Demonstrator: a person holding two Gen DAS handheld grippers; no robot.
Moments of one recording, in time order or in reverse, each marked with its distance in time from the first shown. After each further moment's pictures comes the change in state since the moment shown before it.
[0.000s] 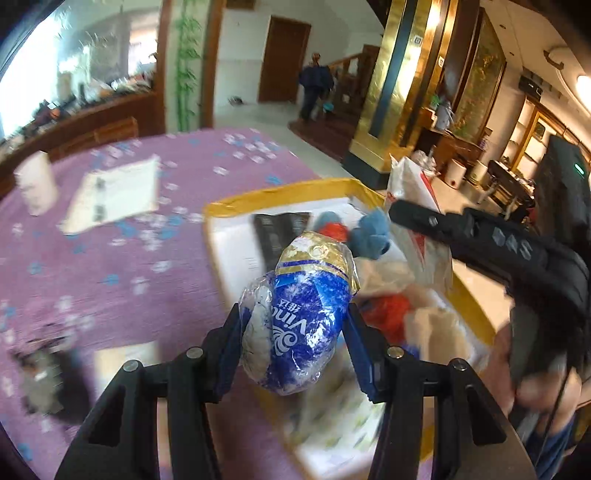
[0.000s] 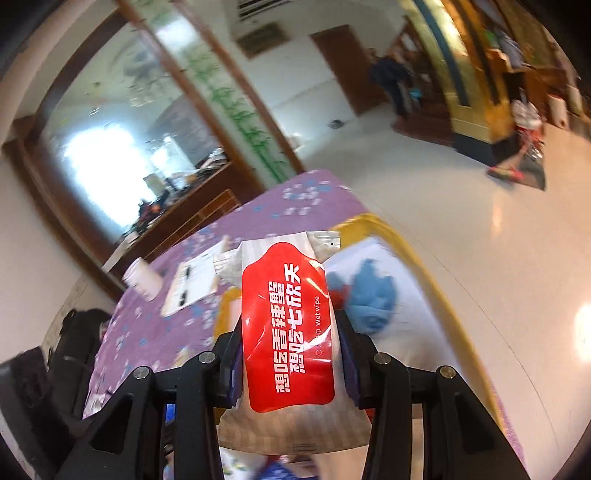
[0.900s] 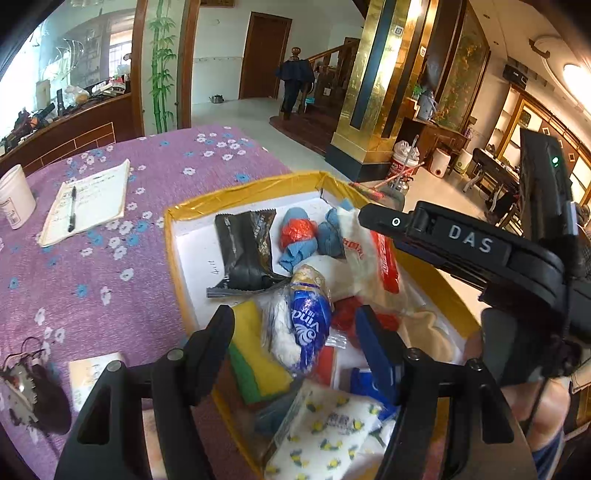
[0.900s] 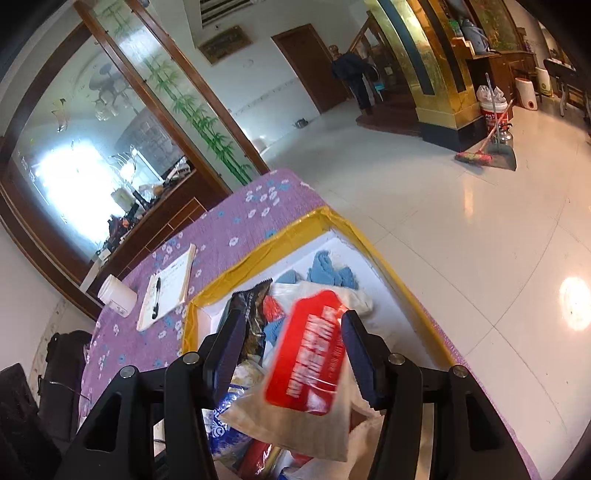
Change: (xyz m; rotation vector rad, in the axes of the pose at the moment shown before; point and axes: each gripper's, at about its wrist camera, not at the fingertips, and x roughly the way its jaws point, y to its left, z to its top) left arm -0.001 -0.027 -0.004 0.058 0.003 -0.031; right arm 0.001 -0.017 -0.006 0.077 -0.018 -0.096
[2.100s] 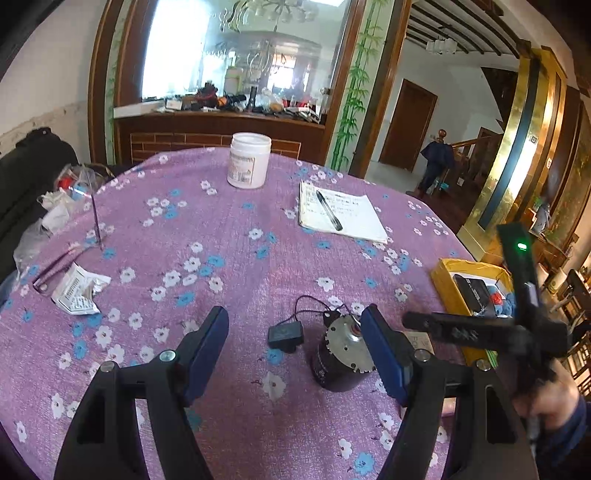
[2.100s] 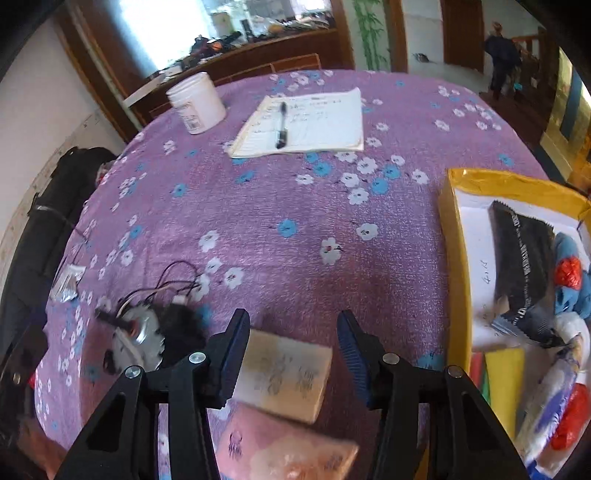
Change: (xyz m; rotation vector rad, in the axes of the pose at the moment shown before) left arm -0.155 0.223 -0.097 -0.403 -0.245 0.383; right arm 0.131 0.223 -0.118 -0.504 0.475 0.071
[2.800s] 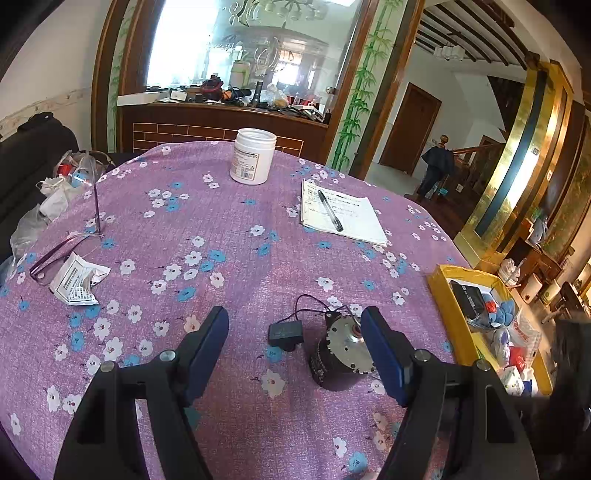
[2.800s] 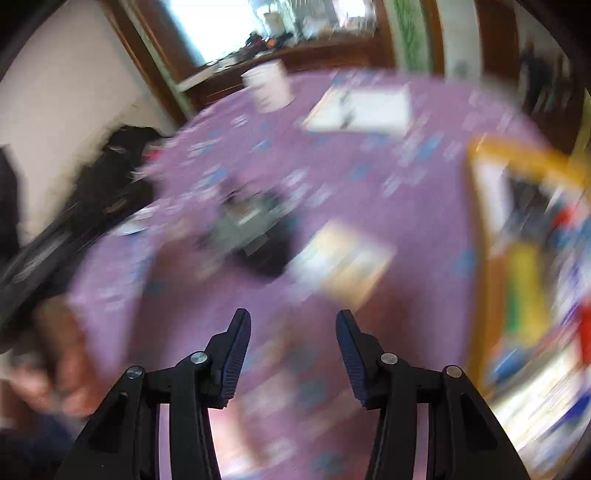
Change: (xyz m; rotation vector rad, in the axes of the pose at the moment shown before) left arm -0.002 0.008 0.000 -0.048 0.004 -0.009; right arm -0.061 0.044 -0.076 -0.168 -0.042 0.060
